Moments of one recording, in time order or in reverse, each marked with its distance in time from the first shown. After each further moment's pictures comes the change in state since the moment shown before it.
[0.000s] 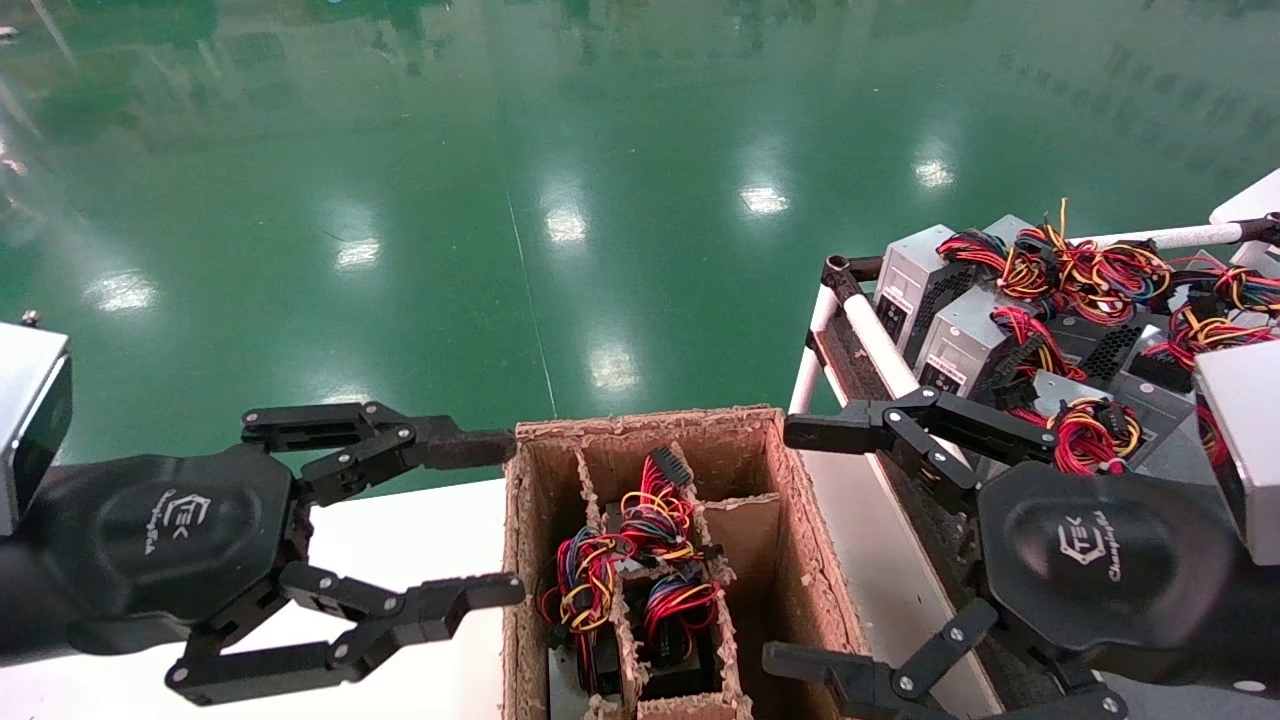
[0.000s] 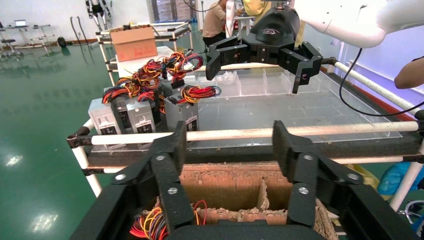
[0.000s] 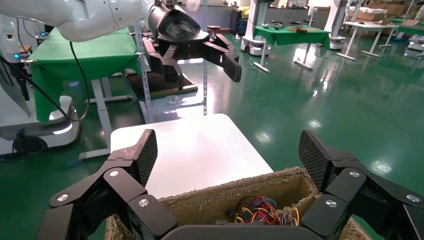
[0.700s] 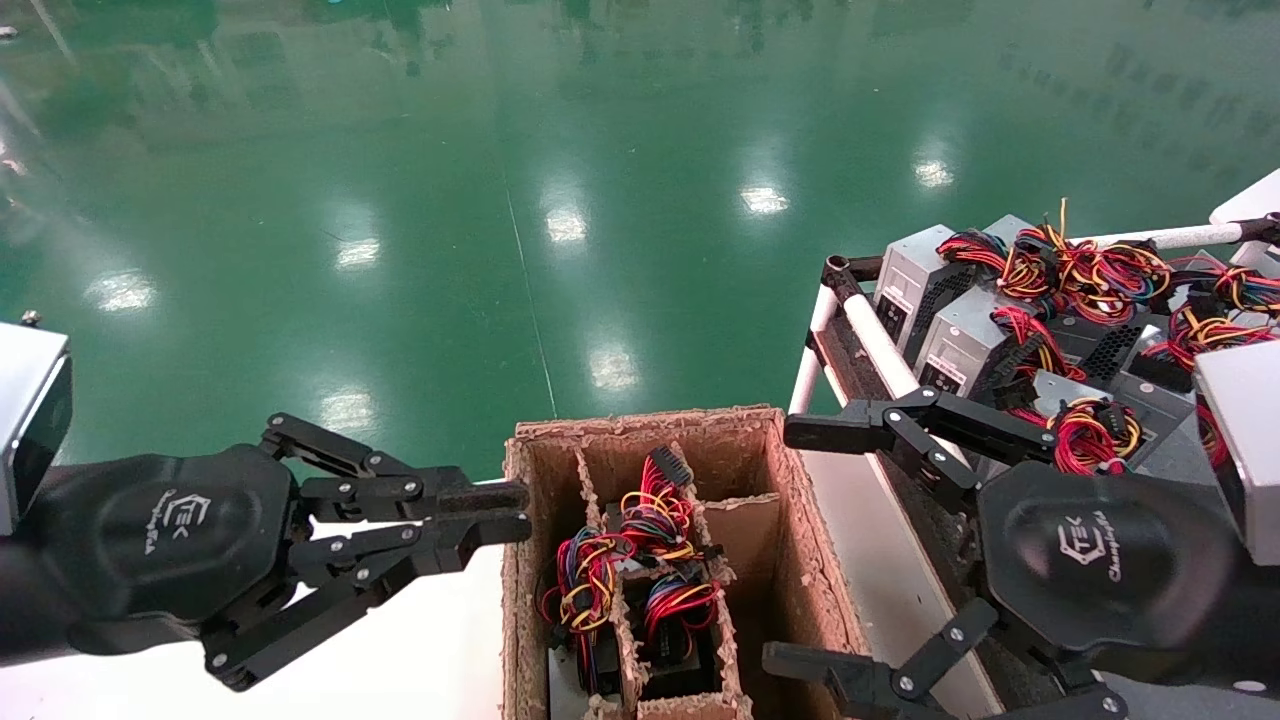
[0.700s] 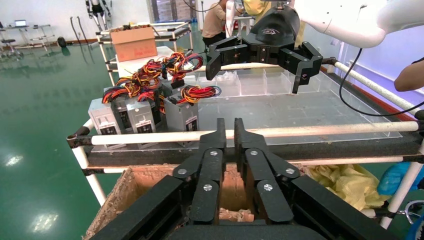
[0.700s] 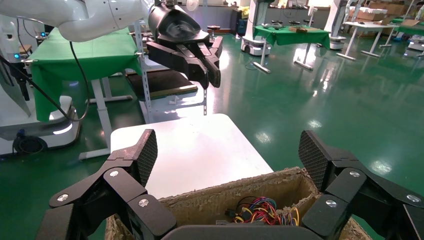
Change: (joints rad) left arm 0.000 0.000 0.000 0.000 0.000 0.000 0.000; right arm 0.000 0.000 0.000 0.000 0.000 0.000 0.000
